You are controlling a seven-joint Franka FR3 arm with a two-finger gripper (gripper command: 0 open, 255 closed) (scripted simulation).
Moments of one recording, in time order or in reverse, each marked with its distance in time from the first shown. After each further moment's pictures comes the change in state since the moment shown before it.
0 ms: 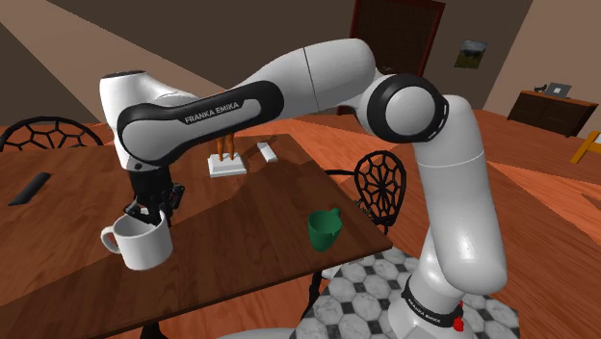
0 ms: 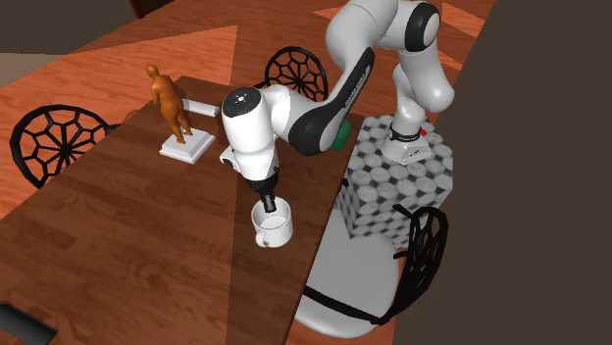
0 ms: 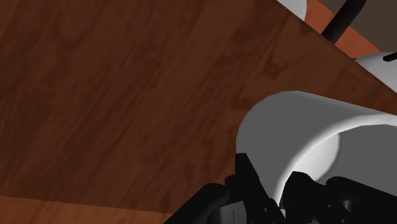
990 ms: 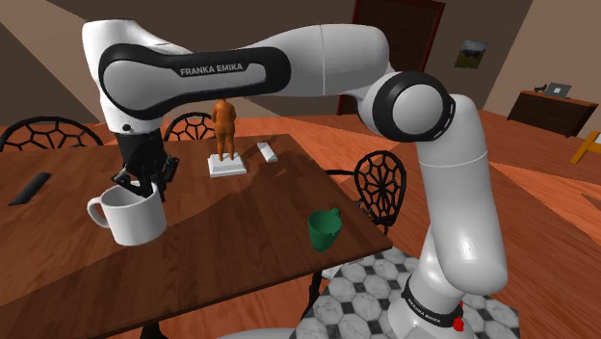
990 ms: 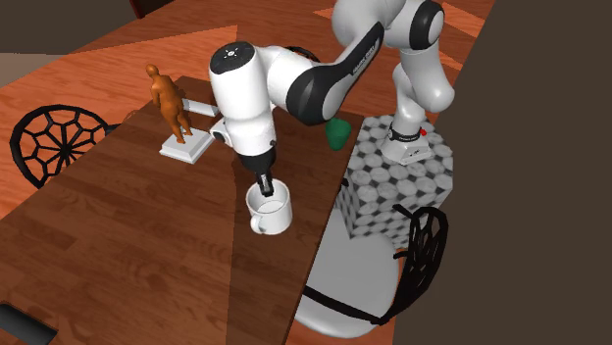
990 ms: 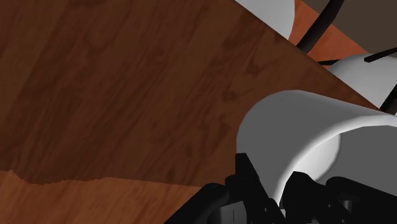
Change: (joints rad) arm 0.015 -0.022 0.009 0.170 0.012 -0.189 -0.006
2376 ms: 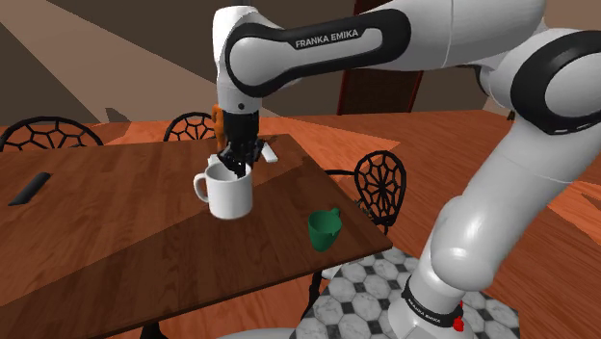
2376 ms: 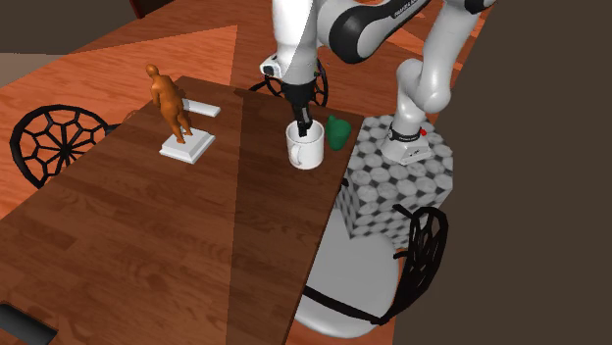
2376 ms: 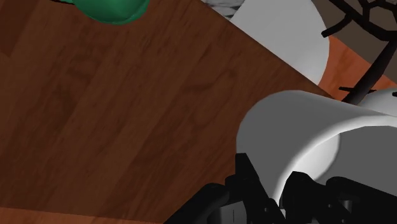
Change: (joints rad) arm -0.210 -0.627 -0.070 -0.684 0.226 0.093 -0.290
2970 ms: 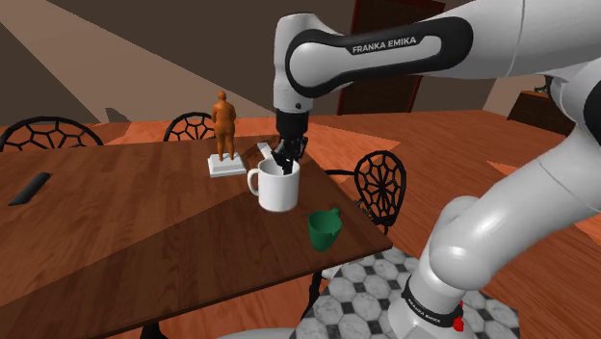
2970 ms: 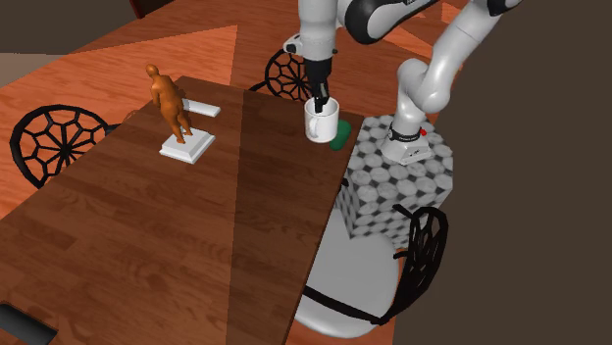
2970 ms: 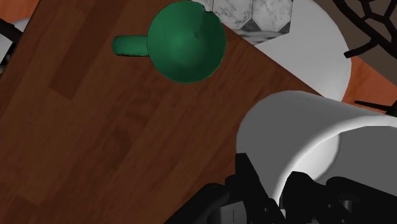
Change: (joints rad) arm -0.041 -0.285 -0.125 -0.271 0.032 -0.017 -0.188
